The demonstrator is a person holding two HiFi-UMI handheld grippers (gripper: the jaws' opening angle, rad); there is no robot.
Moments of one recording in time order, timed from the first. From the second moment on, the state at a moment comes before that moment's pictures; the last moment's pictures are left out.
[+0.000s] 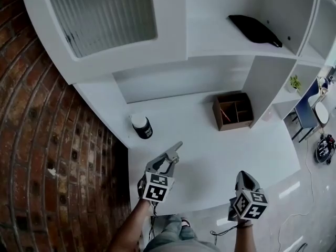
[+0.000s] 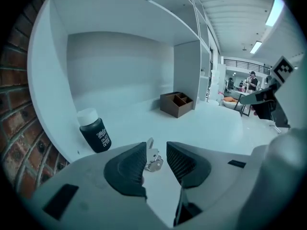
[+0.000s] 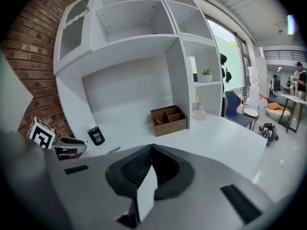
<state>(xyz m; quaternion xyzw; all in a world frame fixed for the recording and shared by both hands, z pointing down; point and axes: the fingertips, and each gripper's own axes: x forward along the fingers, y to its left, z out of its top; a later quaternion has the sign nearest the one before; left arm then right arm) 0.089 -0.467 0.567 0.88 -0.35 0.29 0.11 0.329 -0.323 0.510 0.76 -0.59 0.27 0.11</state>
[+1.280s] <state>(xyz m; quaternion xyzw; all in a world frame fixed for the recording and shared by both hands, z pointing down) 0.111 -0.483 0.658 0.85 -0.26 0.46 -0.09 0.325 -0.292 0.605 0.76 -0.55 0.33 0.10</state>
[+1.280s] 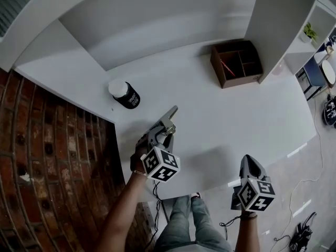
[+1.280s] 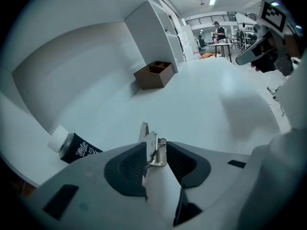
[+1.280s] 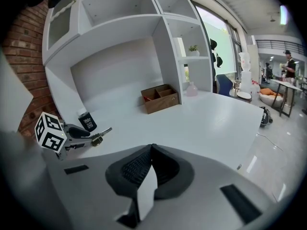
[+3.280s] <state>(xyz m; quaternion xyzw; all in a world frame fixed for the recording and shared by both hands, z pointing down) 0.107 -0.524 0.642 0.82 -0.26 0.48 -0.16 0.343 -0.291 0.581 0.77 -0.54 0.32 0.11</state>
